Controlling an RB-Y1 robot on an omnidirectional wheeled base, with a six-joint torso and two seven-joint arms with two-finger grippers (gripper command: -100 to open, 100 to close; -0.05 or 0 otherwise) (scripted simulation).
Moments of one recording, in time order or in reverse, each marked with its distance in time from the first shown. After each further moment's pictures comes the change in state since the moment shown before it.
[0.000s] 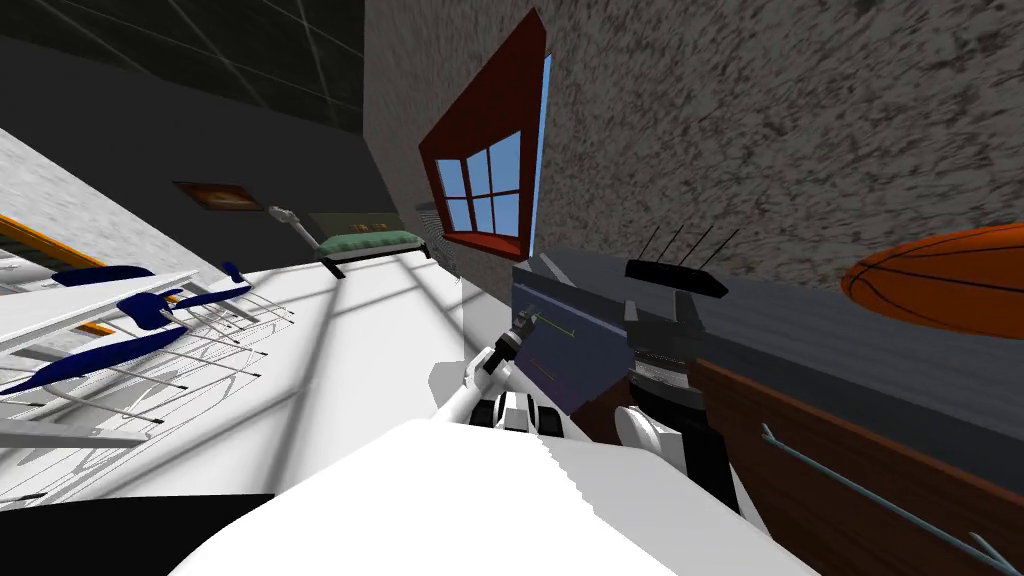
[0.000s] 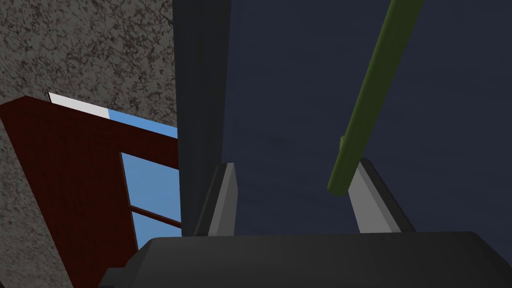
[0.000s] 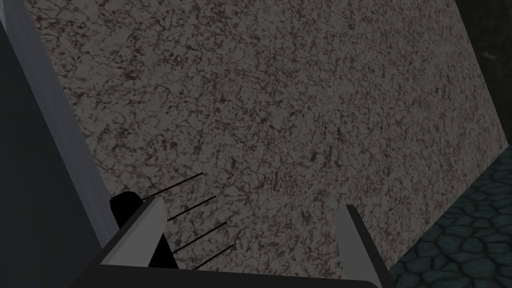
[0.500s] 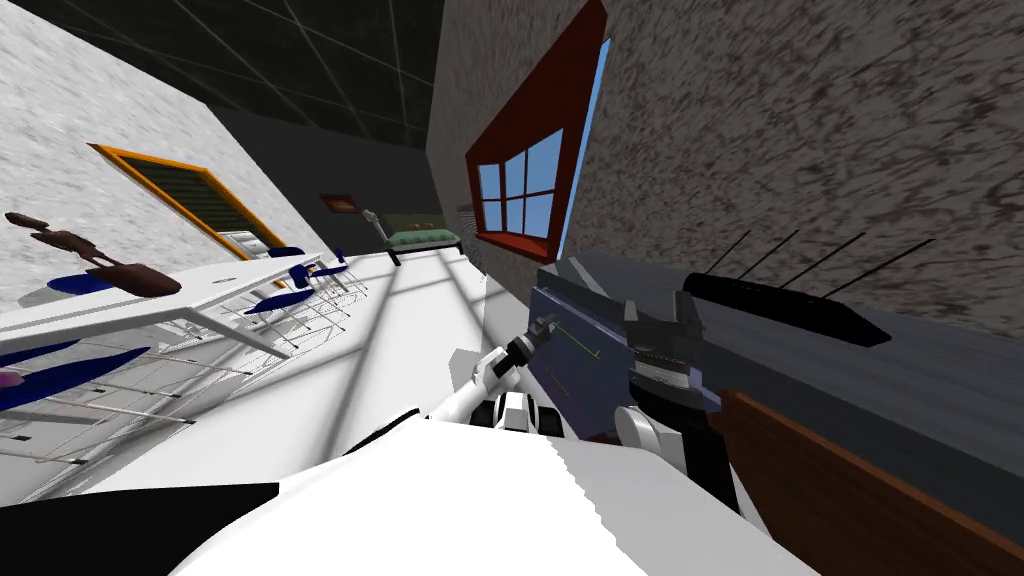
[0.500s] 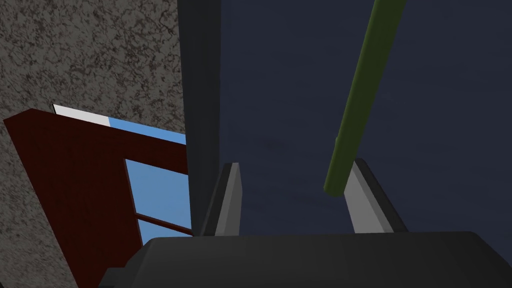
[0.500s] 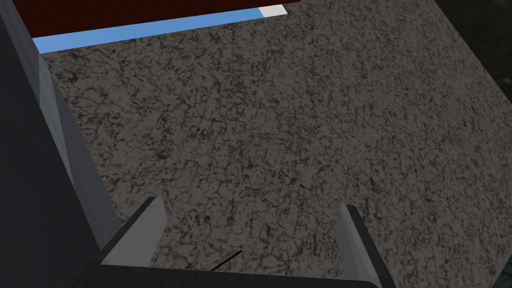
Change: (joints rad) left arm -0.106 0.035 -0.173 0.056 -0.041 -0.021 0.111; right arm 0.000 0.000 0.000 0.000 0.000 0.000 0.000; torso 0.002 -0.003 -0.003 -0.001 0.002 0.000
